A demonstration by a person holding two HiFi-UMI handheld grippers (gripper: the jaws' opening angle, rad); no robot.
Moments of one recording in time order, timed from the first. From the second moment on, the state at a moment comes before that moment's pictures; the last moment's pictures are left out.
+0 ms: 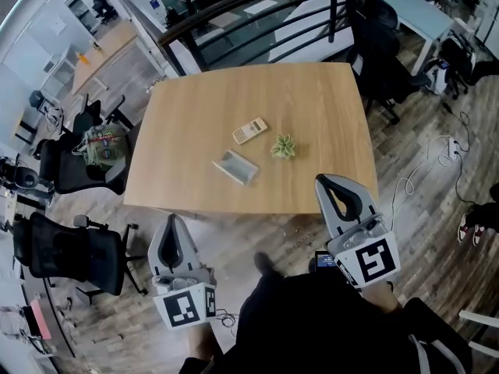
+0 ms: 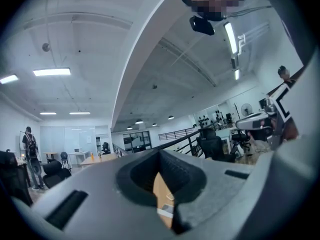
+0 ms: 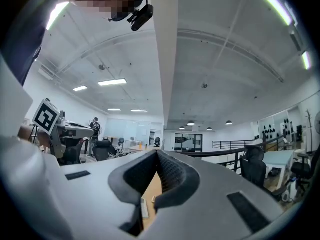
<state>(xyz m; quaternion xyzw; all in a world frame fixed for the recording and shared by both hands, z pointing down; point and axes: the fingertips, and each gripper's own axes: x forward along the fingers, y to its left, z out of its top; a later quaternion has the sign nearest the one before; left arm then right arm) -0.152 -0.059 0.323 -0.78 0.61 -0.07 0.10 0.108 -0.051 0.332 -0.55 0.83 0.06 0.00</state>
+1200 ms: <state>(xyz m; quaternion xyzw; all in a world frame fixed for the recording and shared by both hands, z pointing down) -0.298 -0.152 0.344 -0.76 0.65 -0.04 0.02 -0.042 -0.161 0.320 -0.51 0.85 0.11 -0.06</state>
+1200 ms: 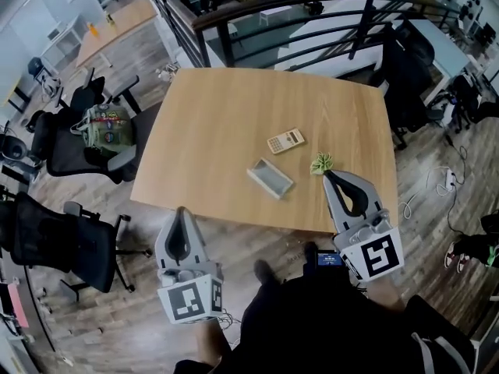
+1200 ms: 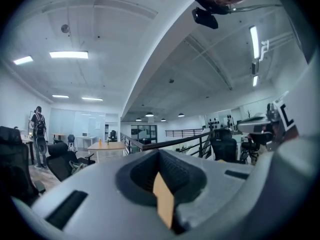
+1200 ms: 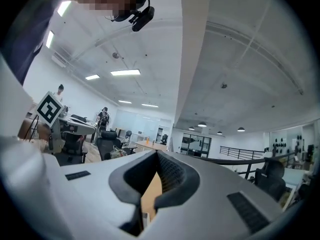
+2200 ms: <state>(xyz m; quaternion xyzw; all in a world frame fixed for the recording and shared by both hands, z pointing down) -0.253 -0.130 0.358 -0.71 0.69 -0.09 0.00 -0.014 -0.197 0.376 -0.44 0.90 0.03 -0.03</state>
